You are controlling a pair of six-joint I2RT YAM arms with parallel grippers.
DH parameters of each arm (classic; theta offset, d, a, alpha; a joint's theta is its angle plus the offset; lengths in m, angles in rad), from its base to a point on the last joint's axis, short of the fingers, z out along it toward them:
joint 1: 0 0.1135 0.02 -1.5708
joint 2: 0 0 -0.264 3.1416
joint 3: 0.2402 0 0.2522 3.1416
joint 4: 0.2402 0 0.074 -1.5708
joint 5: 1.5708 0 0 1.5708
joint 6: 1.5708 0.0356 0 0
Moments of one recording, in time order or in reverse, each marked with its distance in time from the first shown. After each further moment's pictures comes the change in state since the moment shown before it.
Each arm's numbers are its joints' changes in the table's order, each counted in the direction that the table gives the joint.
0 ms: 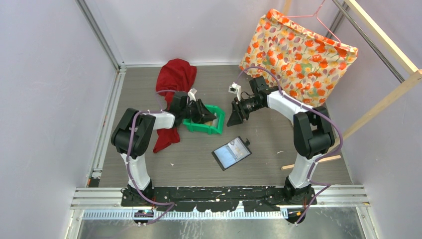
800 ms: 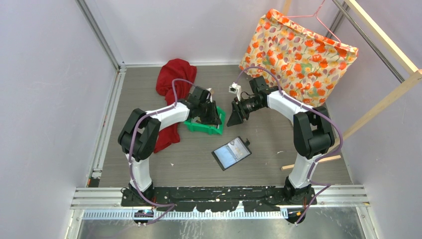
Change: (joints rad) left arm -0.171 0.012 0.285 0.555 -0.283 0.247; right arm 0.000 0.000 0.000 0.000 0.000 0.000
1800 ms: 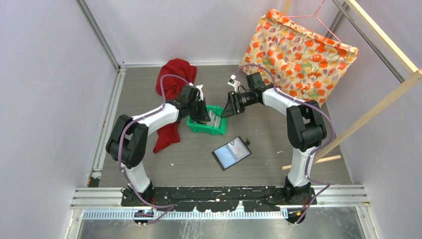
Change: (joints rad) left arm 0.052 -0.126 -0.059 0.066 -0.087 0.169; right arm 0.004 0.113 0.078 -0.151 0.005 0.376
